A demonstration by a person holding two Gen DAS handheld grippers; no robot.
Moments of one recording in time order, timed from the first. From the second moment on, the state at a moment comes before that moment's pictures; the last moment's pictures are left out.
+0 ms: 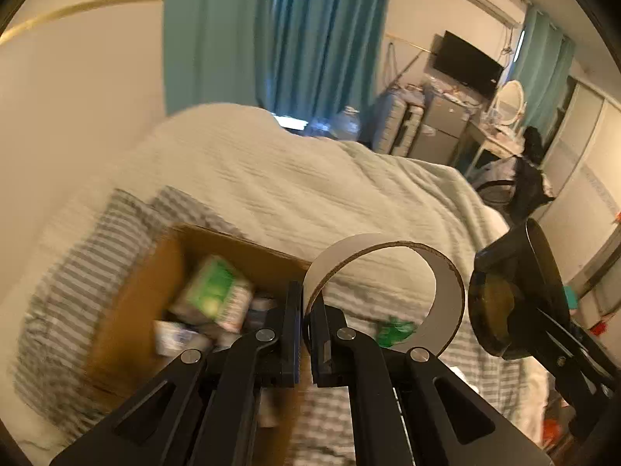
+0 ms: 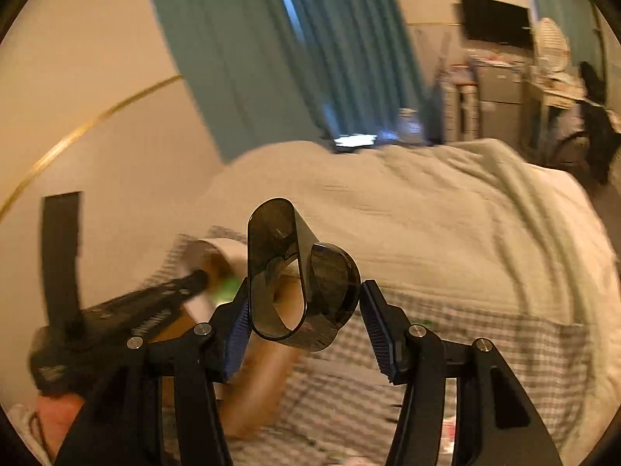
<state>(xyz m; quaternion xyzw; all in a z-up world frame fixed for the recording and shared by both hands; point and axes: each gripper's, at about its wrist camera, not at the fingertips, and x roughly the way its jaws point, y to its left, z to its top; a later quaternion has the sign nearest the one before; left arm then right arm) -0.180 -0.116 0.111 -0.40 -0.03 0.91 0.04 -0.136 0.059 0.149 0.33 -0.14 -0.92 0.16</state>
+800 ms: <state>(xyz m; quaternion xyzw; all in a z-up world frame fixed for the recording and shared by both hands) -0.203 -0.236 0.048 -0.46 -0.04 0.88 -0.03 -0.183 -0.040 0.075 0.39 -0.18 -0.88 0.19</state>
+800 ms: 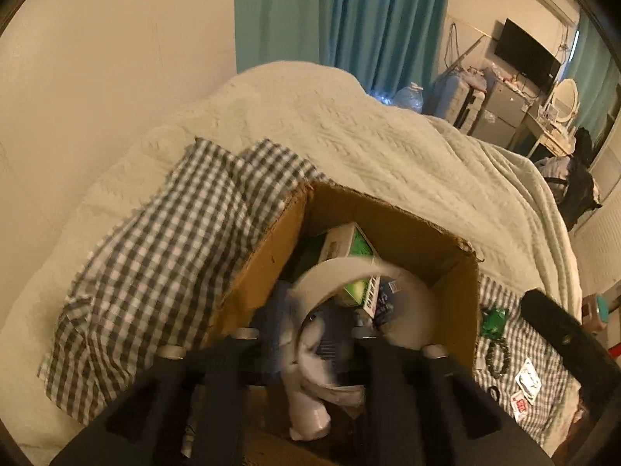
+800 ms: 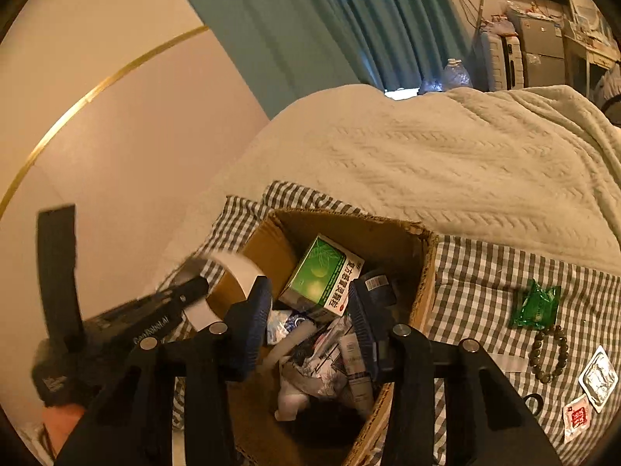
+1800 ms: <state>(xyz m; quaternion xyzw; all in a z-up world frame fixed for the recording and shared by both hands) -0.066 -0.030 -0.065 -0.53 -0.07 0.84 0.06 -0.072 0.187 -0.003 0.44 -0.12 -0.89 -0.01</state>
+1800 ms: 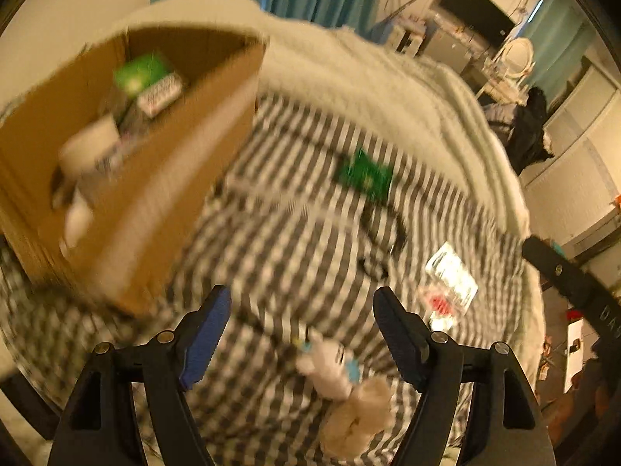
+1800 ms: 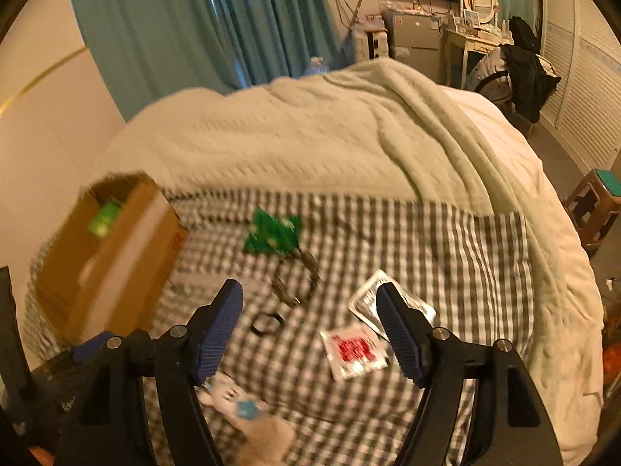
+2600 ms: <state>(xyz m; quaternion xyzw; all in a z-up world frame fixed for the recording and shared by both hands) -0.032 0.004 -0.161 -0.59 -0.08 0.80 0.10 -0.091 0.204 -0.152 0.52 -0.15 -0.84 -0.02</state>
